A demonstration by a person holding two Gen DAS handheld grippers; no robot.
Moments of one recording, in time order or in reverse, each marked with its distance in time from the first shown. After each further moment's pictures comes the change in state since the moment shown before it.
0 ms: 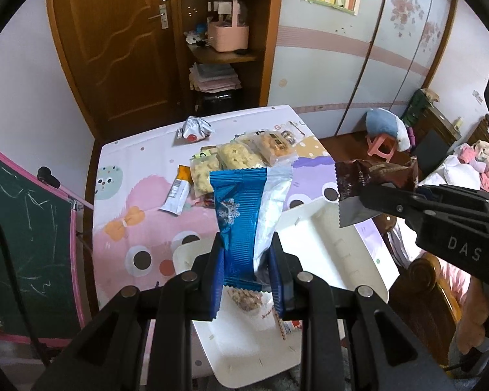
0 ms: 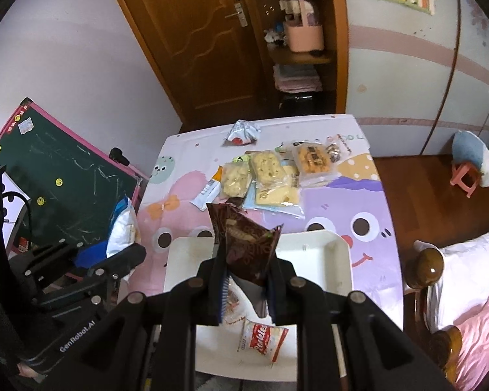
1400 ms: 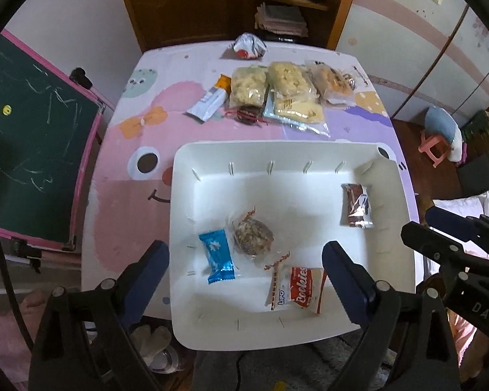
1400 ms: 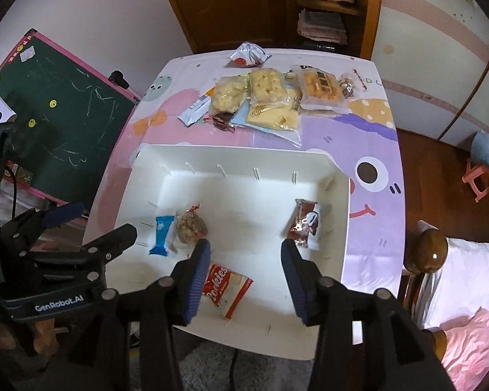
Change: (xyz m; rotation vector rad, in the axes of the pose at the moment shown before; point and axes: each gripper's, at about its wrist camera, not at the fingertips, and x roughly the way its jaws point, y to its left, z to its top) left arm 0.071 -0.013 -0.065 -0.284 0.213 0.192; right arm 0.061 -0.046 -0.059 -0.157 0.249 0.034
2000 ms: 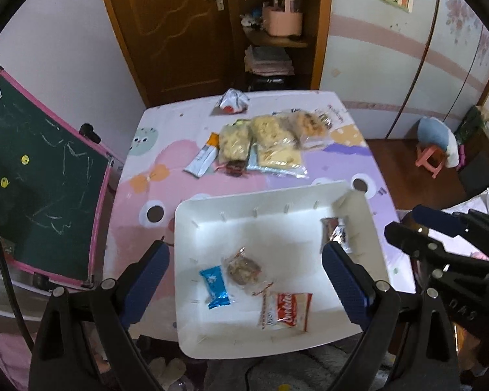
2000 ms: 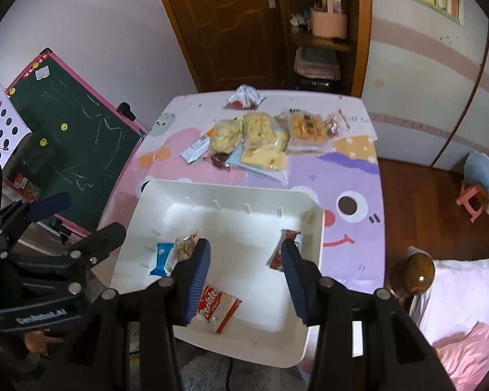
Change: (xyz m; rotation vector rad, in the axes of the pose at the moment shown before) left arm -0.069 -0.040 0.009 0.089 -0.187 0.033; right arm -0.051 -0.015 -0.005 -0.020 -0.176 -0.007
